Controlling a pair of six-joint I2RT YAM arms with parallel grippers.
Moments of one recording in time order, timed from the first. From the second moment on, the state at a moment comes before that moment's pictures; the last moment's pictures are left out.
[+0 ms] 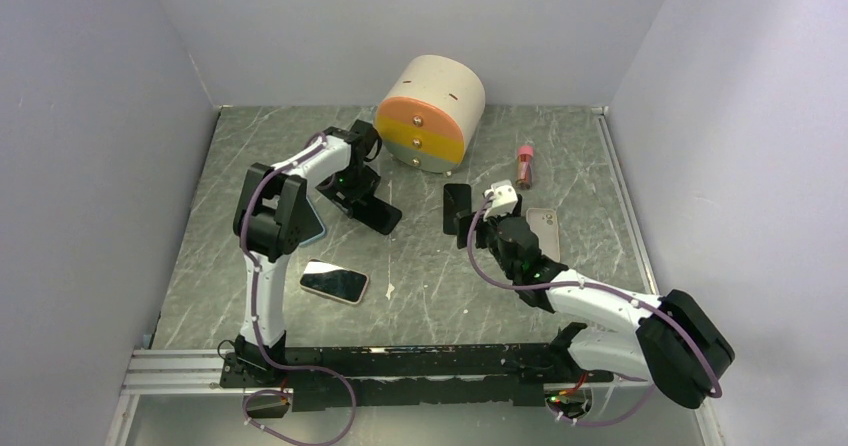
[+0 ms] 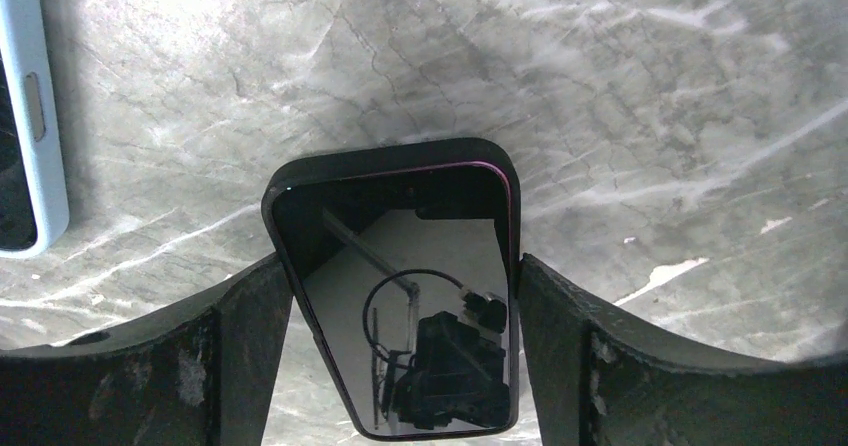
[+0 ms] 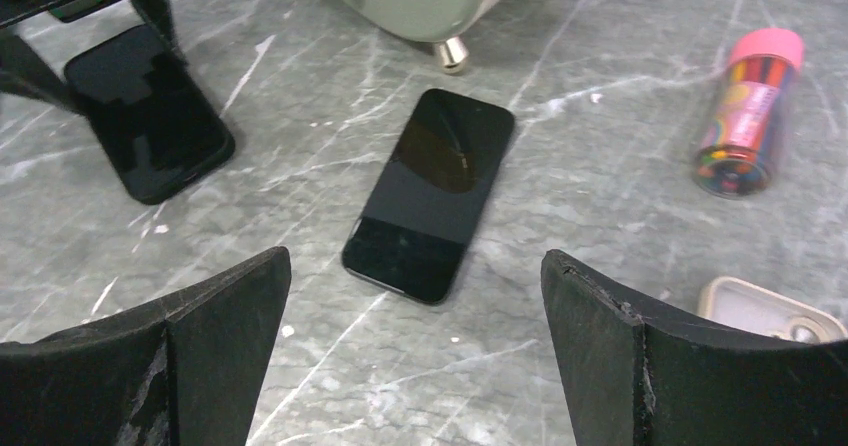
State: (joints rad) left arm -0.38 2.17 1.69 -0.95 -0.23 -1.27; right arm 0.71 1.12 0.38 0.49 0.37 0.12
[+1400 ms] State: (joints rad) left arm -0.41 1.50 0.89 -0.29 0.01 -1.09; right arm 0.75 1.77 0.83 0.47 -0.25 0.45
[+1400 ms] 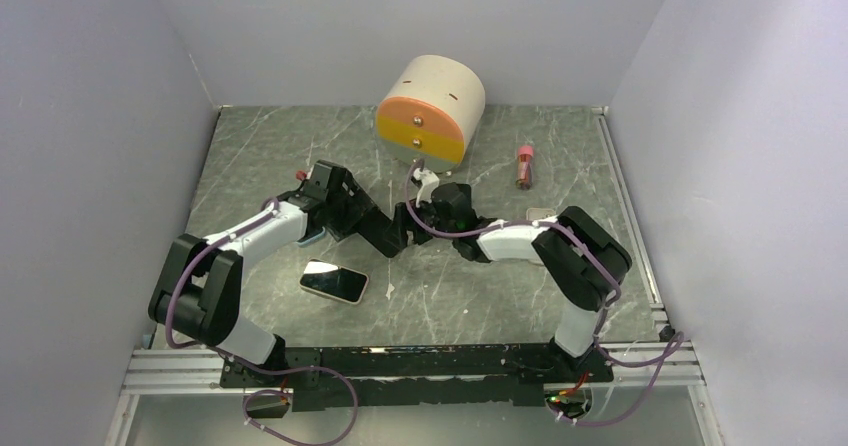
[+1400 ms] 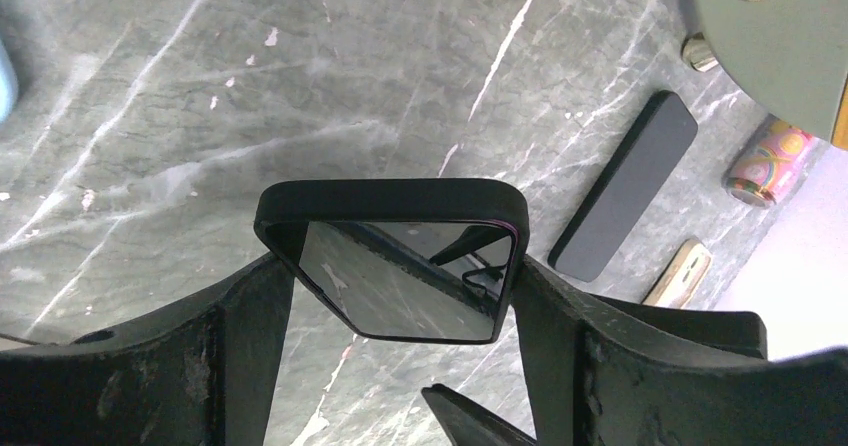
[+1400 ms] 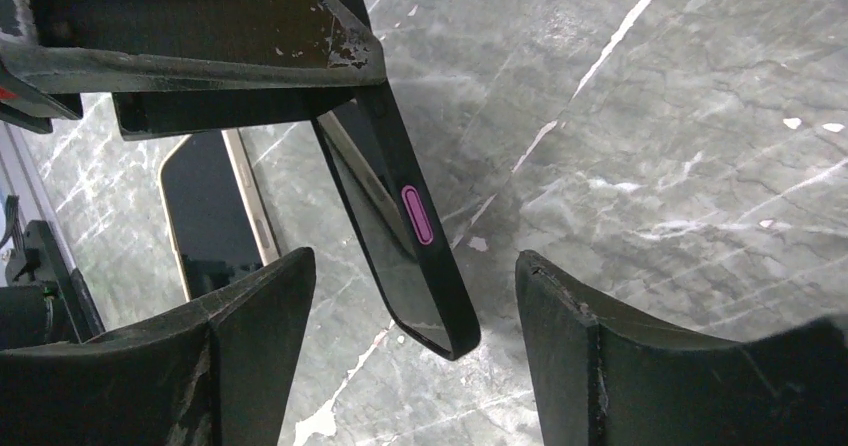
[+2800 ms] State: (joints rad) left arm -0.38 0.90 0.49 0.29 0.18 -0.81; right arm 0.65 1.33 0.53 0.76 -0.43 0.63
